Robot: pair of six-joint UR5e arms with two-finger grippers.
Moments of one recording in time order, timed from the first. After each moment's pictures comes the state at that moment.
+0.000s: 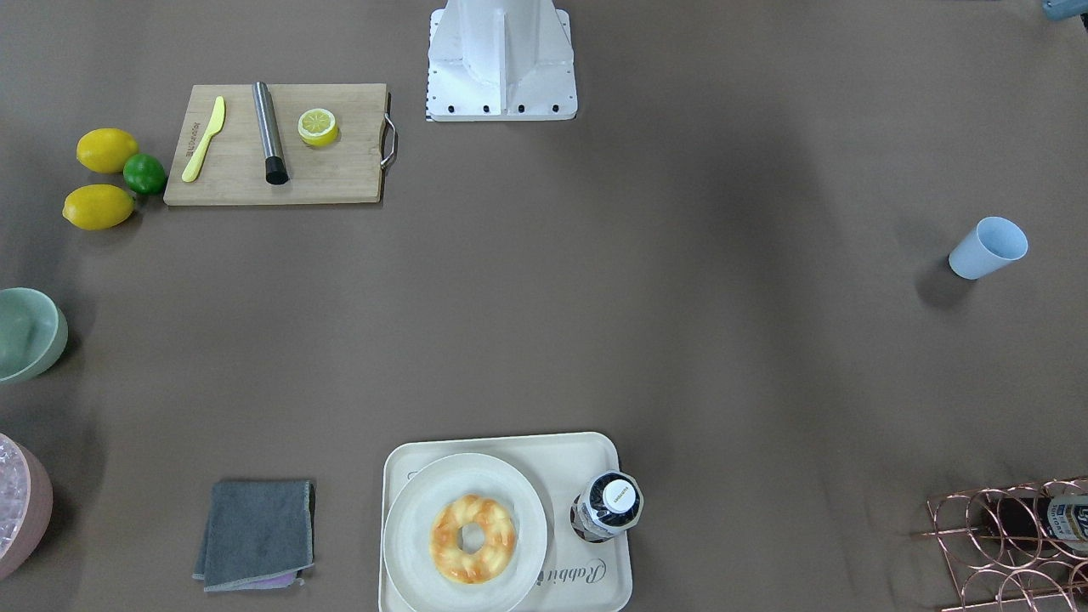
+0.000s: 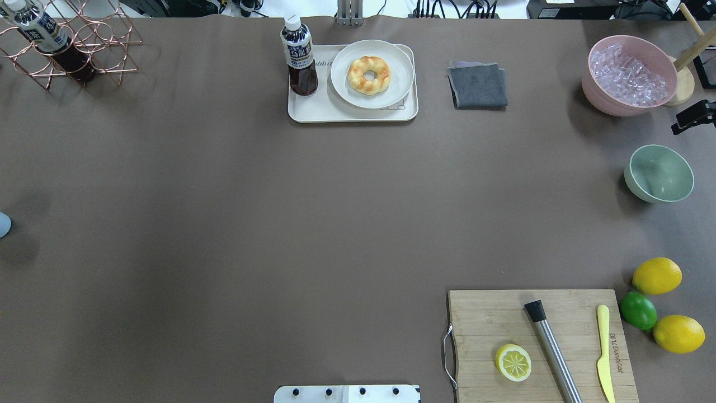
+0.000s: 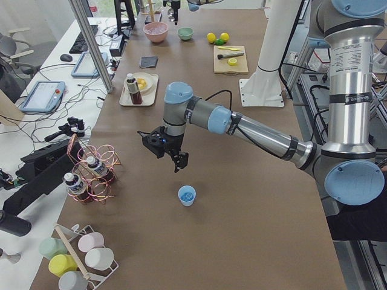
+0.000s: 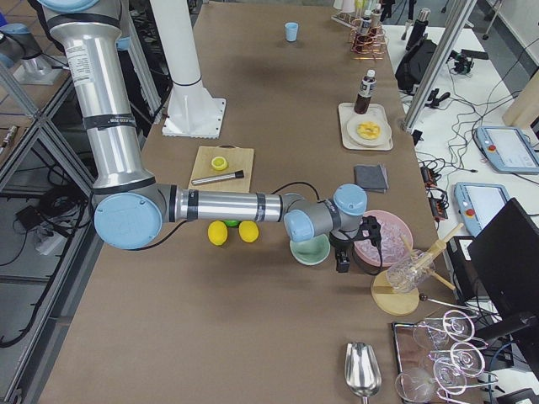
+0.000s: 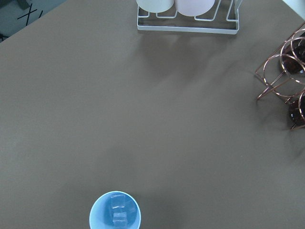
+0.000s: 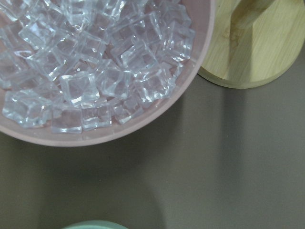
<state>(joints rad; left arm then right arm) -1.40 -1.51 -2.03 -1.52 -2.09 -1.26 1.32 -1.38 1.32 -1.19 2.26 0.30</state>
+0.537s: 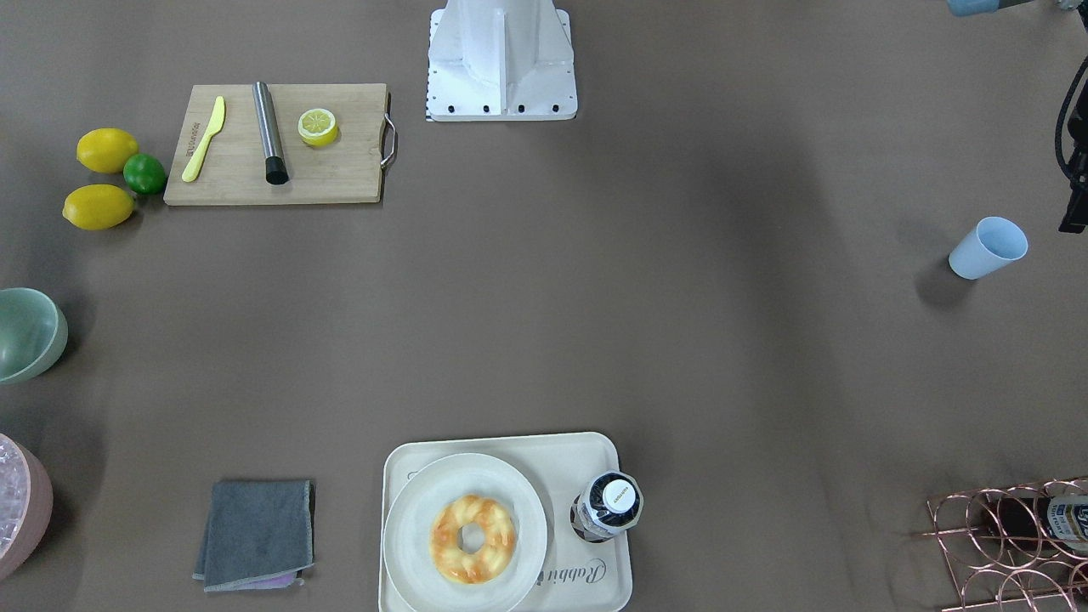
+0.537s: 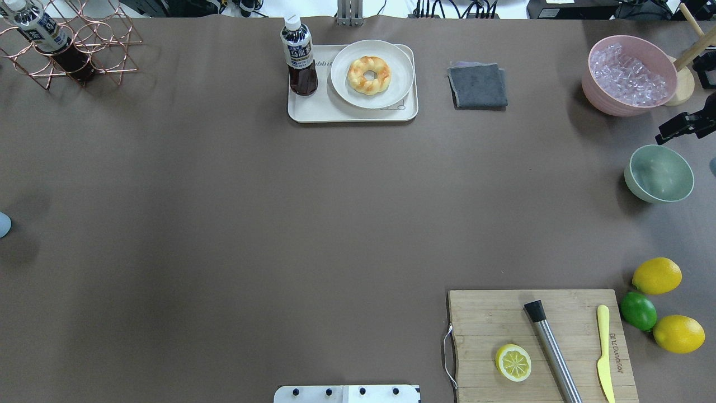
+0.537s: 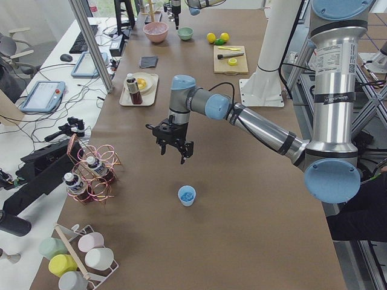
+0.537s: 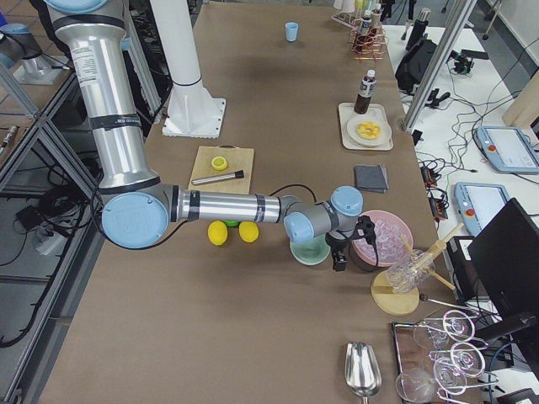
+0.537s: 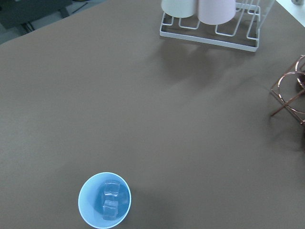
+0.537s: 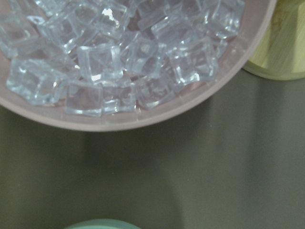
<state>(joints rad) -1.18 -1.53 -2.10 -1.39 -1.85 -1.61 1.27 -1.37 1.29 -1.15 2.25 0.29</state>
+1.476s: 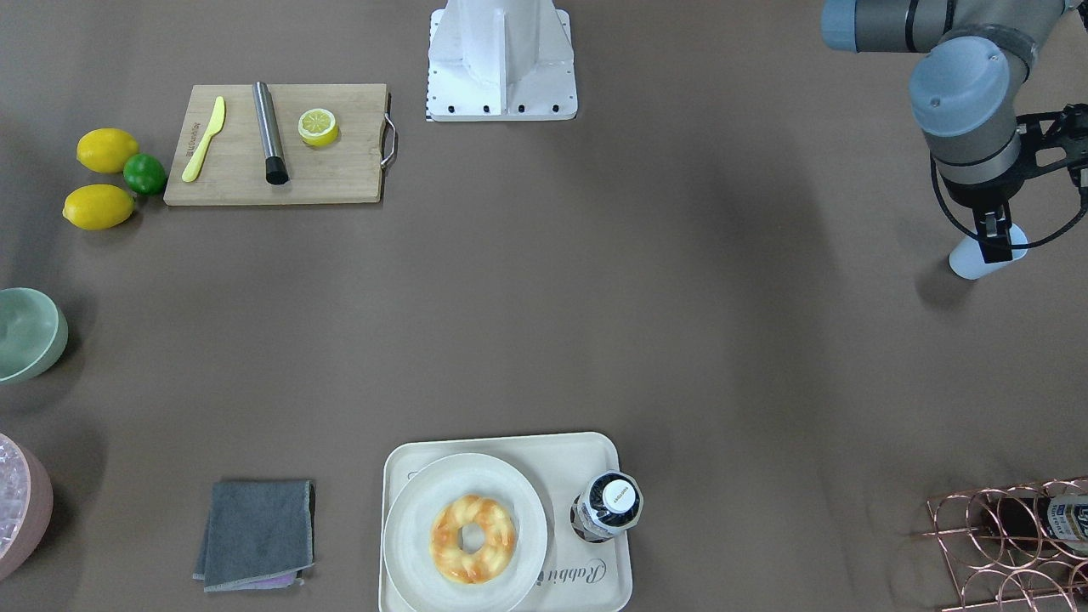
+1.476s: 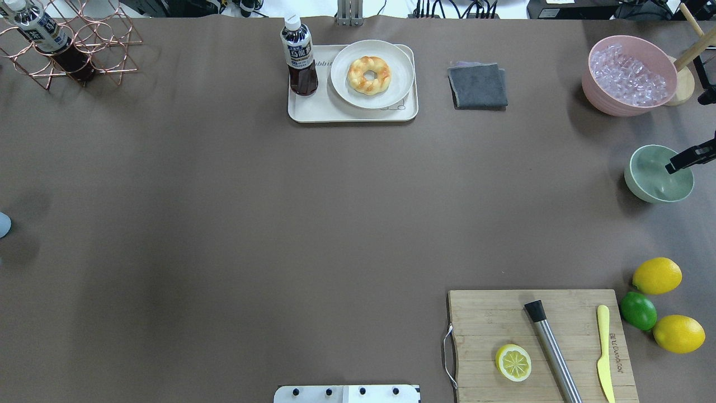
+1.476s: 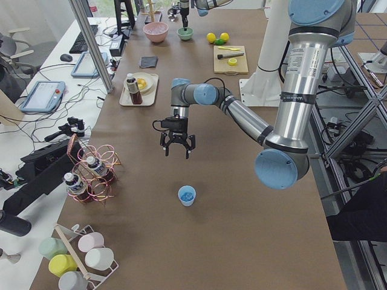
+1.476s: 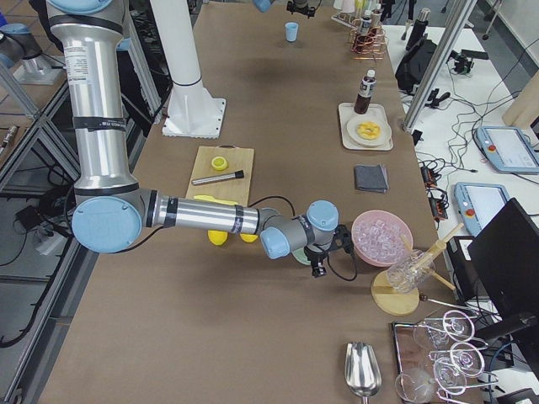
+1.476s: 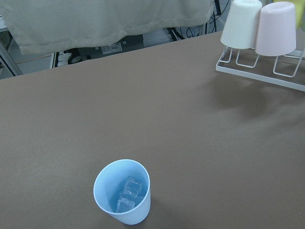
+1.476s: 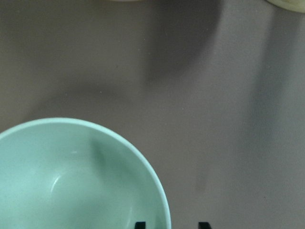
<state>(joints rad) -0.89 -1.73 -2.00 -1.04 -1.56 -2.05 1.25 -1.51 1.34 -1.06 2.26 0.19</state>
